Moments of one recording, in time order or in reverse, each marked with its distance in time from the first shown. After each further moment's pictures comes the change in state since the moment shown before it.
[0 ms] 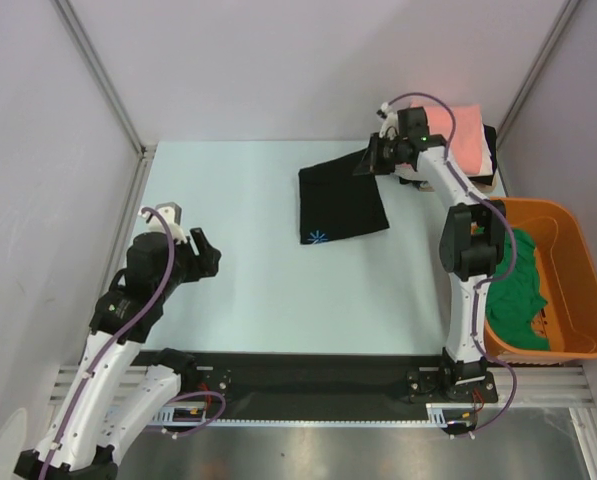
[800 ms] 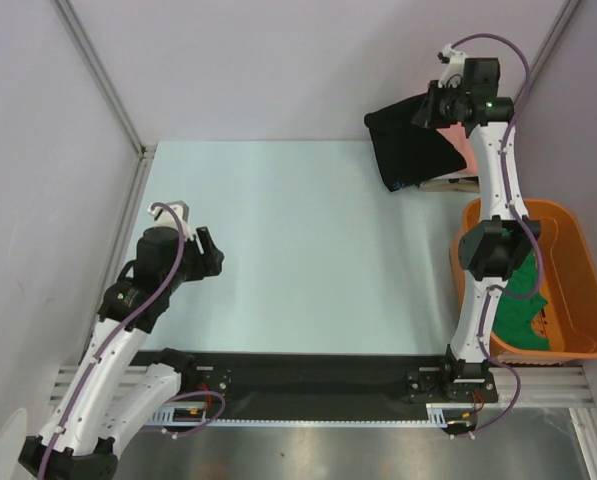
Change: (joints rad) left arm 0.000 0.060 -0.010 0.002 0.000 0.000; right arm -0.182 -0.043 0.468 -0.291 0.188 -0.243
